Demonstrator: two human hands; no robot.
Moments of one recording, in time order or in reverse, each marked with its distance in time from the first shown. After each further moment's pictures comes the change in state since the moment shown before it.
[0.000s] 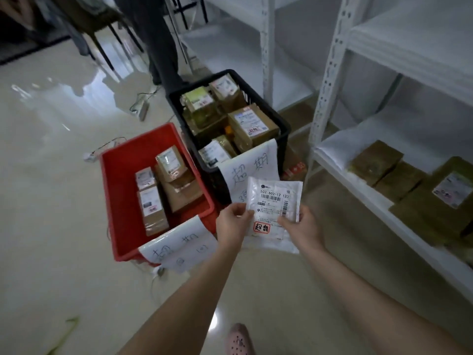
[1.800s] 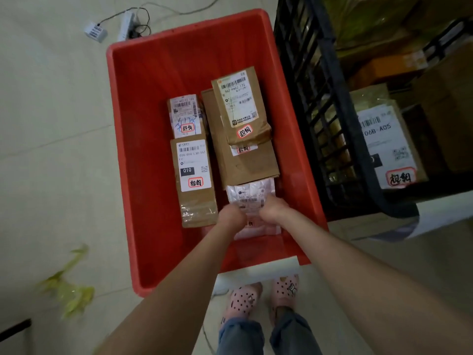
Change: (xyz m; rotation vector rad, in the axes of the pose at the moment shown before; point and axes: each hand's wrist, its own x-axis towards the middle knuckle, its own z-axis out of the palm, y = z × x) left_hand 0.311 -0.213 -0.115 0.576 -0.409 -0.554; right_hand 0.207 -0.014 0.424 -0.930 -0.715 0.224
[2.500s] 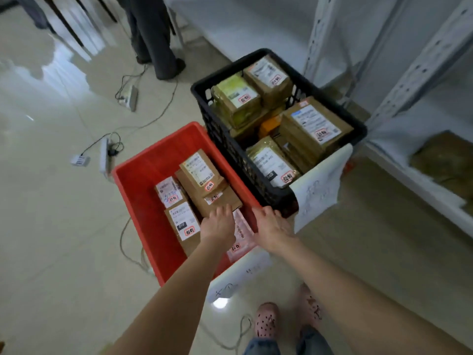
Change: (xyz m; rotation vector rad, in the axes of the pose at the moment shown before) left_hand -0.190 0.043 -0.071 0.873 0.370 0.530; right_hand -0.239 0.035 -0.047 -0.076 0.494 -0.162
